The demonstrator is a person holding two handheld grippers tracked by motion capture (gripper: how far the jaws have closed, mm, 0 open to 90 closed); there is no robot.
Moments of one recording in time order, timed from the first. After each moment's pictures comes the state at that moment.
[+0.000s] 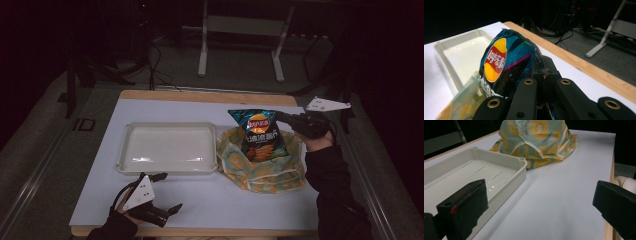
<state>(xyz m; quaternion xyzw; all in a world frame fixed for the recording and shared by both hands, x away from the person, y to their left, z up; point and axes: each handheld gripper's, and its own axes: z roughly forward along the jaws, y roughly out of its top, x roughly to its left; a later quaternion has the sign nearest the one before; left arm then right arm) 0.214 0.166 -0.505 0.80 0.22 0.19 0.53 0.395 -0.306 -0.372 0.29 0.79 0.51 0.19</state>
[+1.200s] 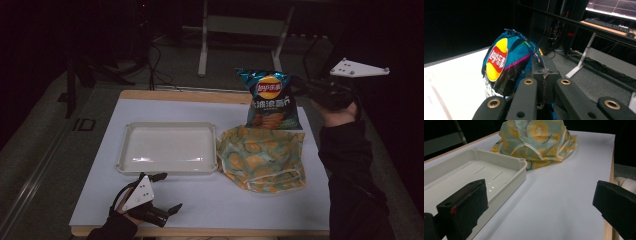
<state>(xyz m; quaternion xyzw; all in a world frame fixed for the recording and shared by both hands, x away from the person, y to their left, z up) 0.213 0.166 -0.504 0.80 0.22 0.19 0.53 0.384 -0.299 -0.259 0.27 0.76 0.53 0.27</state>
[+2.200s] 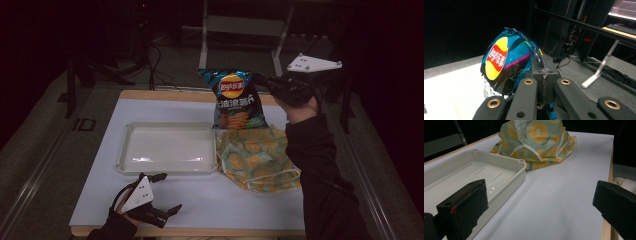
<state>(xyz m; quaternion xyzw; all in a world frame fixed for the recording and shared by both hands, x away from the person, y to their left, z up) 0.211 0.167 -0.503 0.79 0.22 0.19 0.54 0.391 -0.212 -0.261 0.23 0.77 0.55 0.24</state>
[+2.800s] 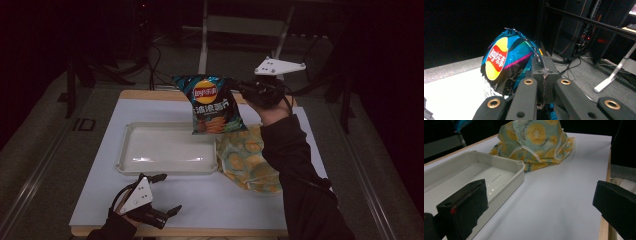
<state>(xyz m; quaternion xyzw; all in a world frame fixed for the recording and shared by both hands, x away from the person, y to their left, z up) 0.209 0.168 -0.502 0.79 0.21 0.19 0.54 0.393 -0.154 -0.274 0.21 0.78 0.55 0.21</state>
